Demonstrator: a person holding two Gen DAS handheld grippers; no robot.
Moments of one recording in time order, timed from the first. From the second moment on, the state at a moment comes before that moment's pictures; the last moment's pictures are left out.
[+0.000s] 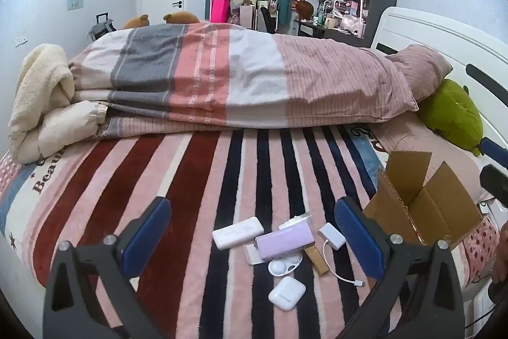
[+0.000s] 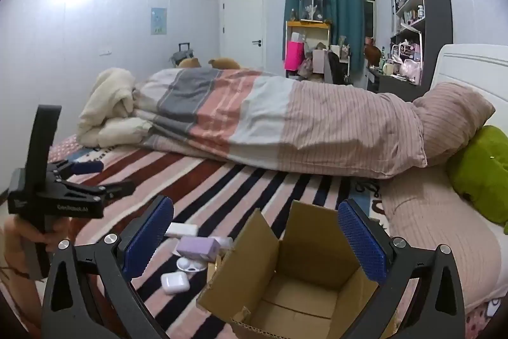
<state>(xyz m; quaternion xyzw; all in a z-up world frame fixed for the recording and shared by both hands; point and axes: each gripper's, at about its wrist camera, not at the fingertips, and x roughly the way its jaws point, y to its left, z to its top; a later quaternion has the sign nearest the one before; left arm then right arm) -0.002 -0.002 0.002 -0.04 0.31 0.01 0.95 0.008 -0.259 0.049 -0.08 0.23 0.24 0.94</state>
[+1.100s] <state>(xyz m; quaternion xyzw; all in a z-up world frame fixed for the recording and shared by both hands) -0.015 0.000 0.012 -0.03 0.32 0.01 0.95 -0.006 -0.260 0.039 -0.07 0.26 0.27 0.92</state>
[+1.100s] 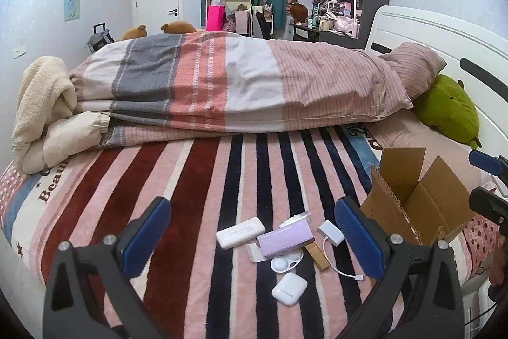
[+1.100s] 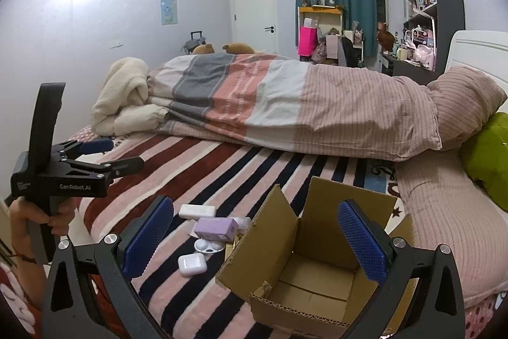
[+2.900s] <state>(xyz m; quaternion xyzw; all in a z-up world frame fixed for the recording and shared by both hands) -0.025 -0.001 0.016 -0.03 0.31 0.01 0.95 -0.013 -0.252 0.036 -0.07 0.26 0.28 0.92</state>
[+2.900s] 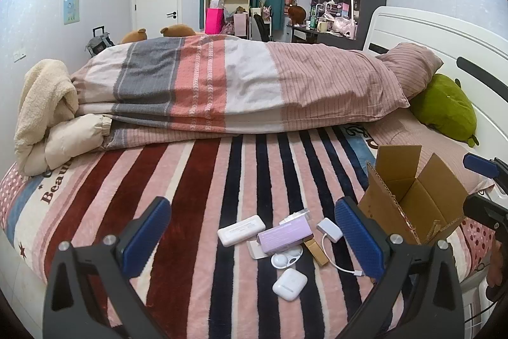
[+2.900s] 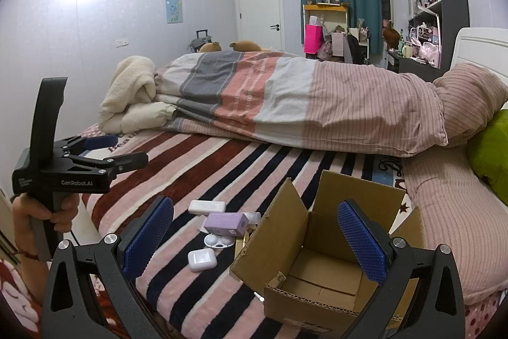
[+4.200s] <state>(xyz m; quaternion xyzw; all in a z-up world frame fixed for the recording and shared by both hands) 0.017 0.033 -0.094 -0.05 0.41 -0.26 0.87 0.008 -0.106 -0.138 -0.15 0.35 0.38 0.84</state>
